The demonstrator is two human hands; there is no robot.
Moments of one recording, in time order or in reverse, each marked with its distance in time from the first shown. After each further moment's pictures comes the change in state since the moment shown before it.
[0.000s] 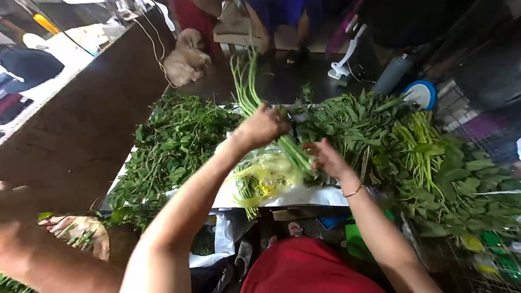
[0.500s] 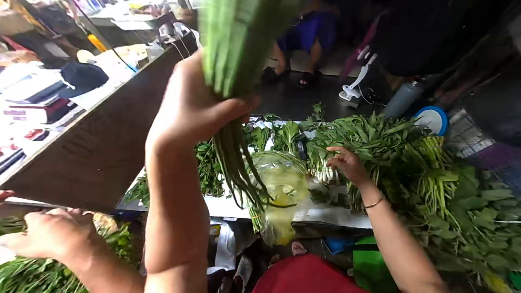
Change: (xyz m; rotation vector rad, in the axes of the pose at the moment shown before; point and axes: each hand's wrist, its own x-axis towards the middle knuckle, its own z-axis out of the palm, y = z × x) left_hand -0.070 0.053 -0.169 -0.628 0.705 -0.382; right_hand 0.011 -0.022 -0.038 -0.360 0.121 -0.257
